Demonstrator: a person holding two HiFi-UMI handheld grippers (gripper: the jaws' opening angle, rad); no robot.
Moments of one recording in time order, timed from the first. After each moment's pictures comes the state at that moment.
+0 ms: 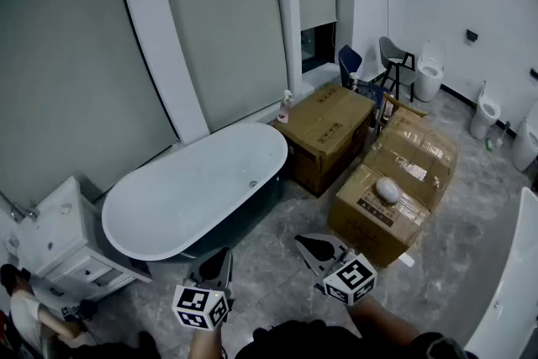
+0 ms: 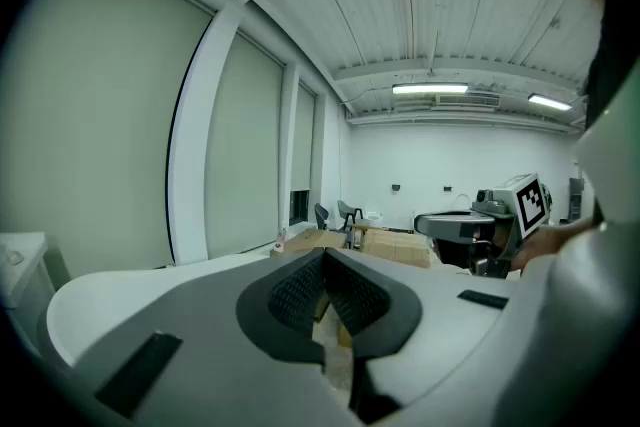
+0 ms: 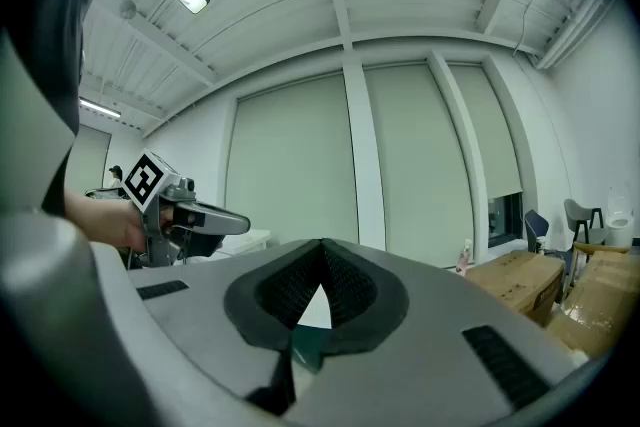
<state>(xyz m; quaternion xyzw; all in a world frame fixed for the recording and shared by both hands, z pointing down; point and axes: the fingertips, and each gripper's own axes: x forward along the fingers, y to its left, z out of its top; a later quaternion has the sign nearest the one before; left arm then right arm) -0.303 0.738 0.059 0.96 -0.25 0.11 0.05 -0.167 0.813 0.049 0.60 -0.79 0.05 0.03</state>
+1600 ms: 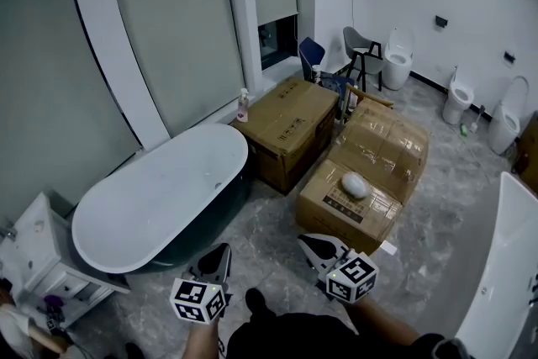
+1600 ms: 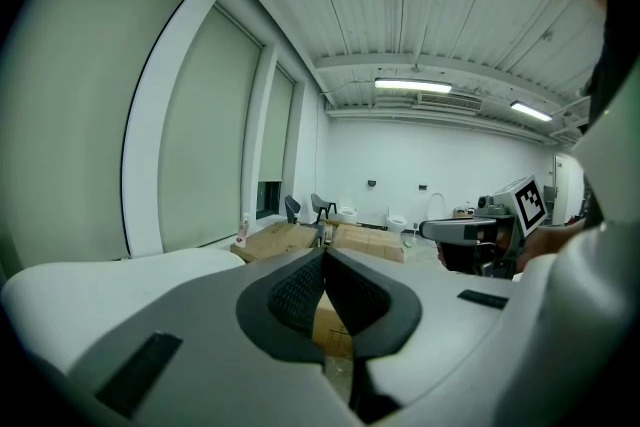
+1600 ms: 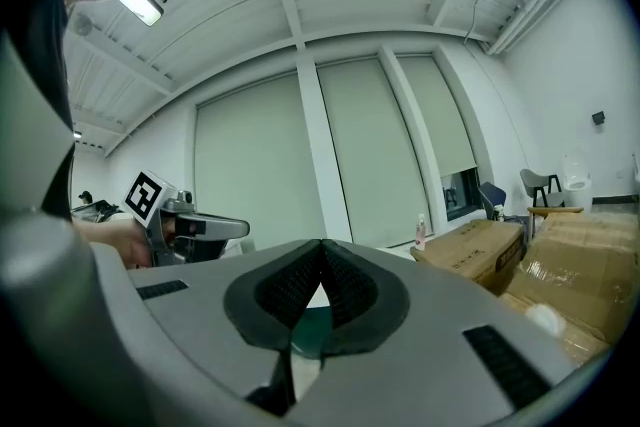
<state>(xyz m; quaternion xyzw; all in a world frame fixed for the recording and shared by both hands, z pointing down) -0.157 0.771 0.085 0.97 -0.18 0.12 0.07 -0.026 0.875 0.082 0.66 -0.74 0.12 -0.01</state>
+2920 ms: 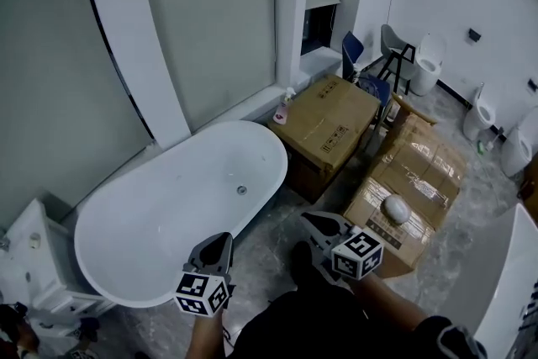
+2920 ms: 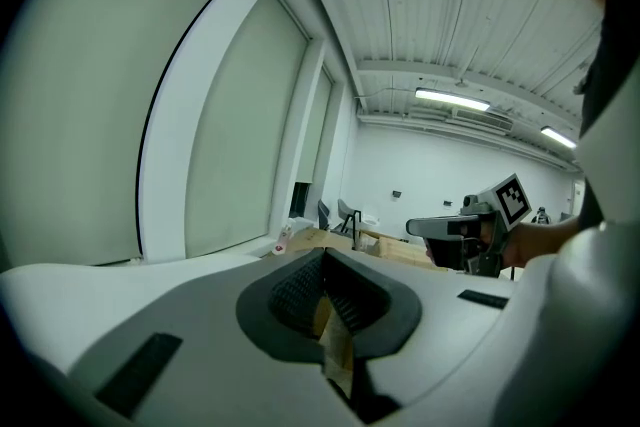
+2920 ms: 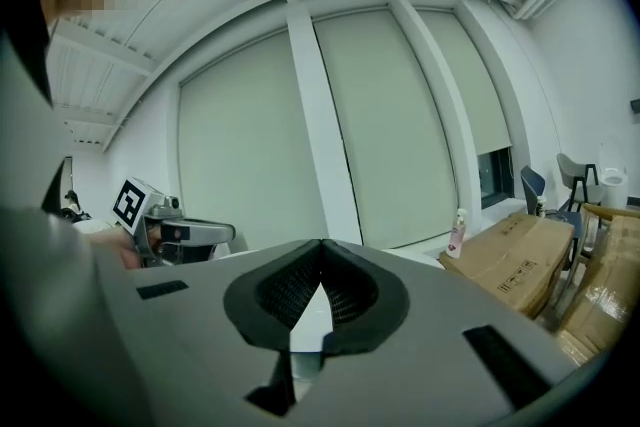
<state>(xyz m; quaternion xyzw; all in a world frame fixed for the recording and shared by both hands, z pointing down) -0.175 0.433 0.124 0.96 -0.21 0.11 0.12 -0.021 0.508 0.110 0.63 -0.76 0.16 0.03</state>
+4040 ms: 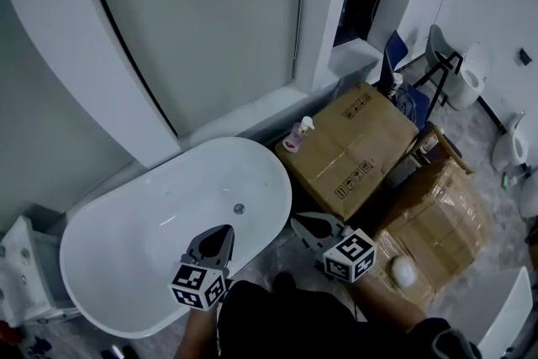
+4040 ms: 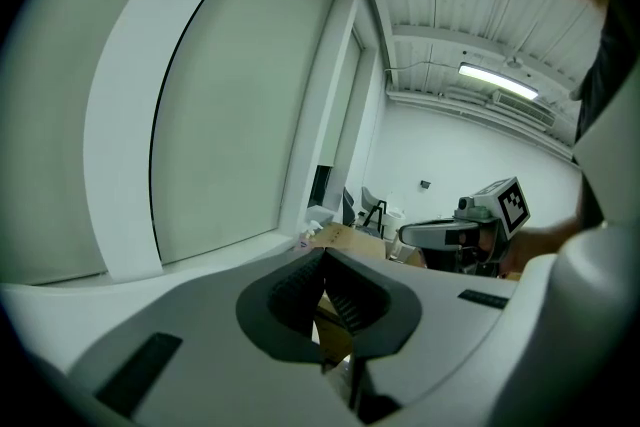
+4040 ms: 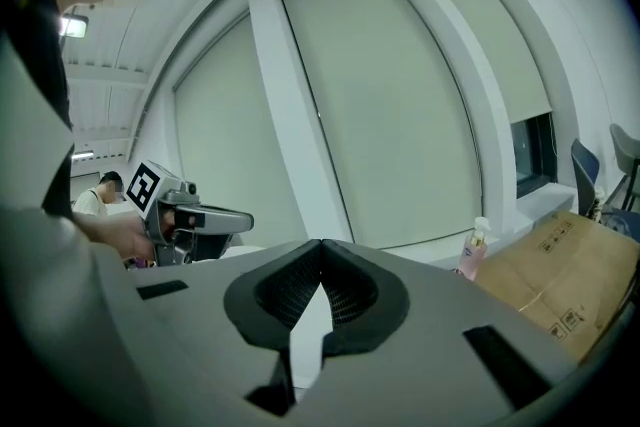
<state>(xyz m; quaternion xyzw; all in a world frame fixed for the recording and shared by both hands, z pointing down) 0.092 0.175 0.171 0.94 -0.24 0.16 0.16 0.221 0.230 0.173 0.55 -0.81 0.21 0.05</state>
